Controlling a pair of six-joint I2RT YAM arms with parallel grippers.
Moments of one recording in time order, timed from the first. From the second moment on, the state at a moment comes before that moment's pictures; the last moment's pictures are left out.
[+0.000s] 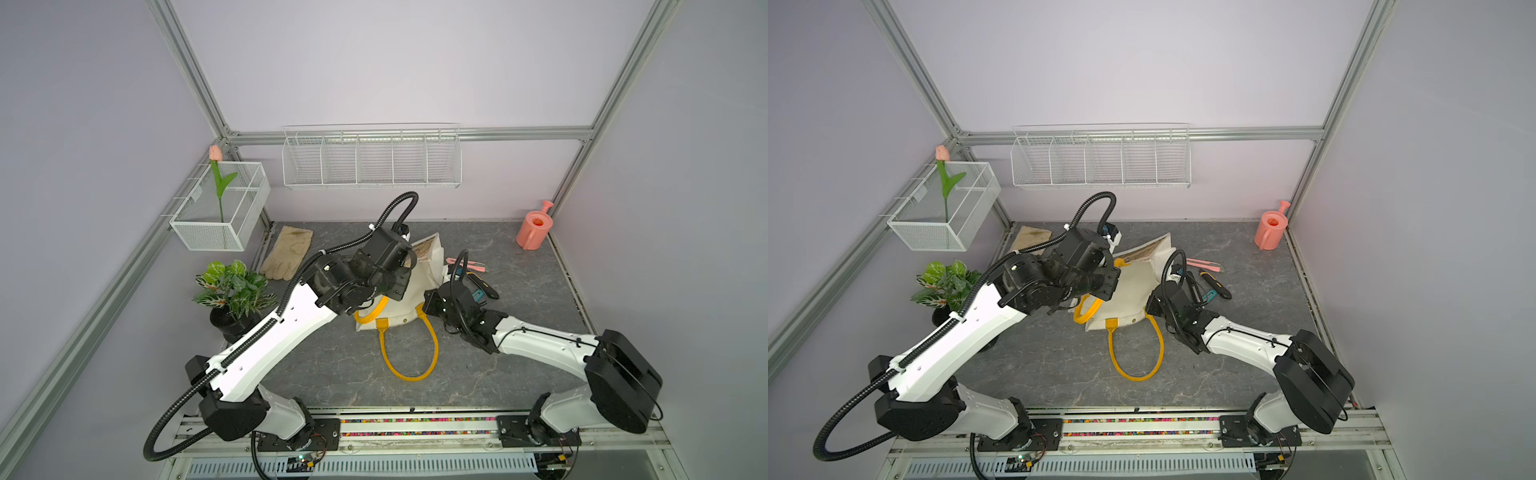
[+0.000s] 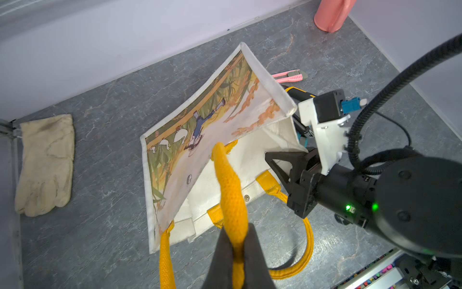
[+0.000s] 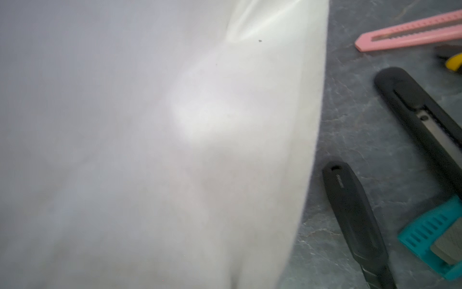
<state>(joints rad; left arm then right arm) -0.96 1.43 1.76 -1.13 -0.32 -0.30 0.82 1.45 0.85 0.04 0.23 0.82</state>
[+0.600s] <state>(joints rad) -0.79 1.38 1.81 -1.21 -0.41 -0.26 0.66 1.41 1.39 -0.76 -0.23 0.36</state>
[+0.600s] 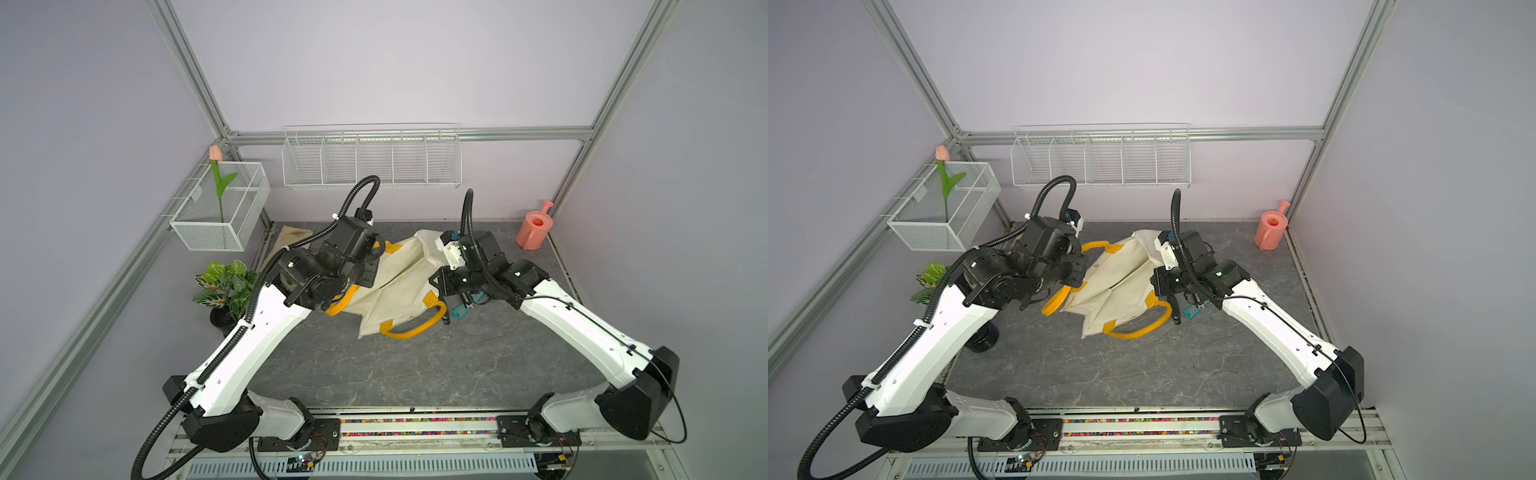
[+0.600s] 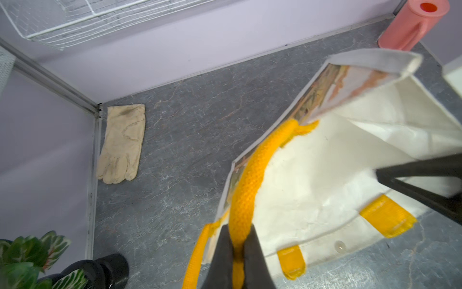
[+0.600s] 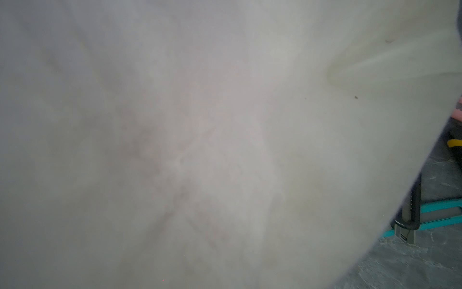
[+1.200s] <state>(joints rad) -0.62 1.47 1.65 -1.11 -0.28 -0.21 0.64 1.65 1.49 -0.93 -0.49 0.10</state>
